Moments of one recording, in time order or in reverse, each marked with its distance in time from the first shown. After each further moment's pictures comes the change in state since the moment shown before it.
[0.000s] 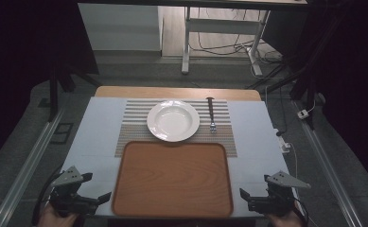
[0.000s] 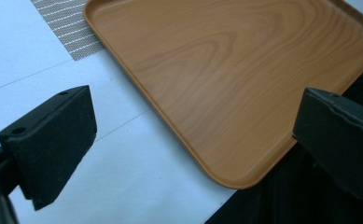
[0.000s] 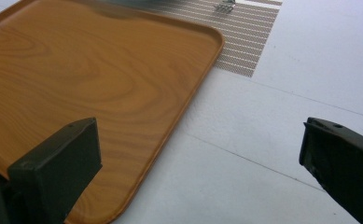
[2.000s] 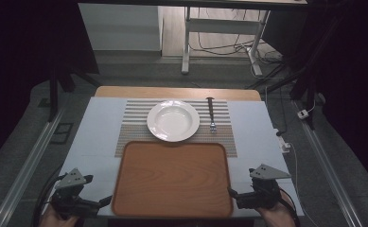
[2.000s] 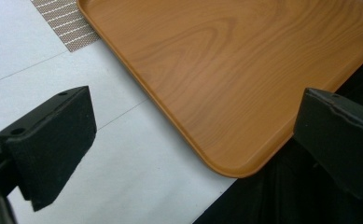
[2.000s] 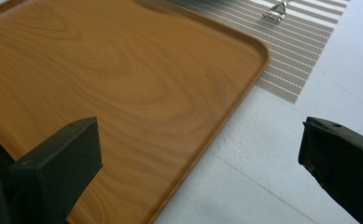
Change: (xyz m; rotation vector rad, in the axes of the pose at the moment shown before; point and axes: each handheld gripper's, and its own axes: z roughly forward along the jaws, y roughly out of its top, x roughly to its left) left arm -0.006 0.000 0.002 0.048 0.009 0.031; right arm 0.018 0.022 0.024 0.043 0.097 -0.157
